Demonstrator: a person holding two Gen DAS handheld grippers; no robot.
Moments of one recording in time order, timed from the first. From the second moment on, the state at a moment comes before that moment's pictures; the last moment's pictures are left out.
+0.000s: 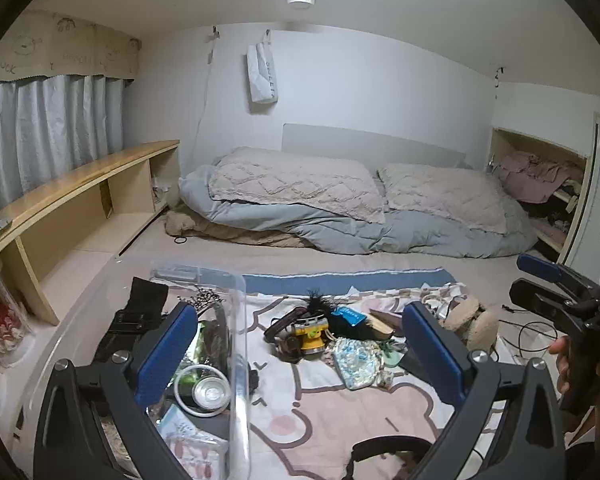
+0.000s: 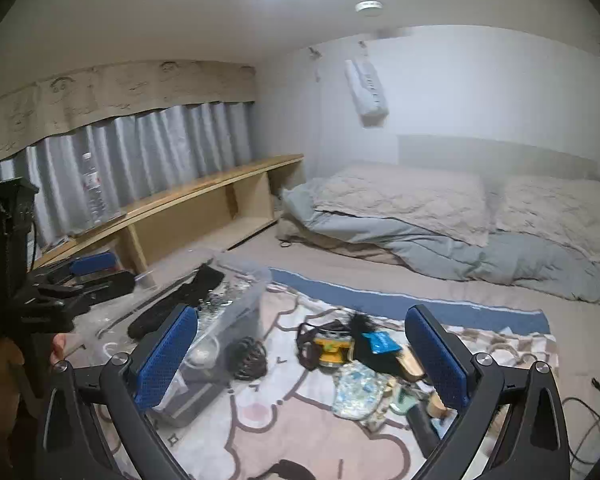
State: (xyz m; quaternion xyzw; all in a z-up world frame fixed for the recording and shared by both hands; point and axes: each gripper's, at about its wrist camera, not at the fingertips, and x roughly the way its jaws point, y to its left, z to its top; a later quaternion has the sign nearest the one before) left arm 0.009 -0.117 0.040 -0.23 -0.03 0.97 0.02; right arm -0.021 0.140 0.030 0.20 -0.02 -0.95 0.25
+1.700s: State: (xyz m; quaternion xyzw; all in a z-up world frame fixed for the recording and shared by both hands) left arm -0.099 0.000 -0.068 -0.31 0.02 0.94 0.09; right arm -0.082 0.227 -0.090 0.38 -0.06 -0.92 0.08
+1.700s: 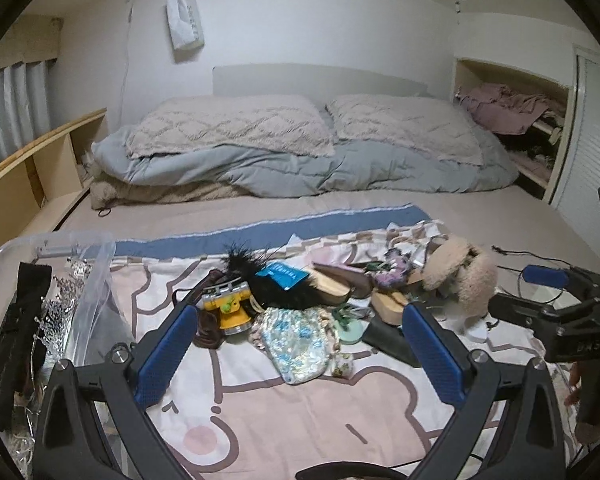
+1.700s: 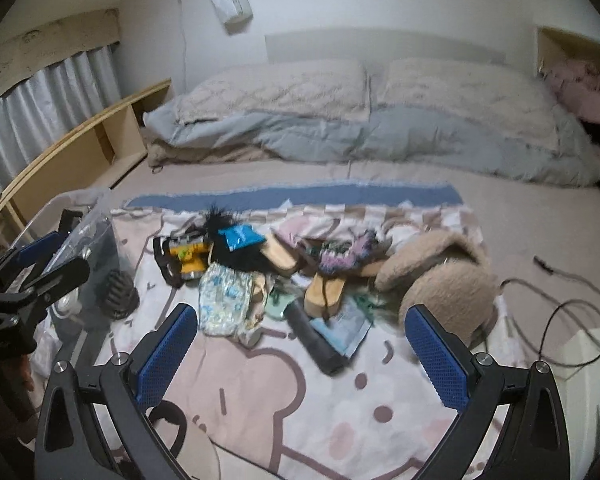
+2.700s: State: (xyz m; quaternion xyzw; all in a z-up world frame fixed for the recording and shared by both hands) left arm -0.142 -0.027 -0.126 -0.39 0.03 0.92 0.05; right arm -0.182 0.138 -0.229 0.59 -0.11 -0.79 0.12
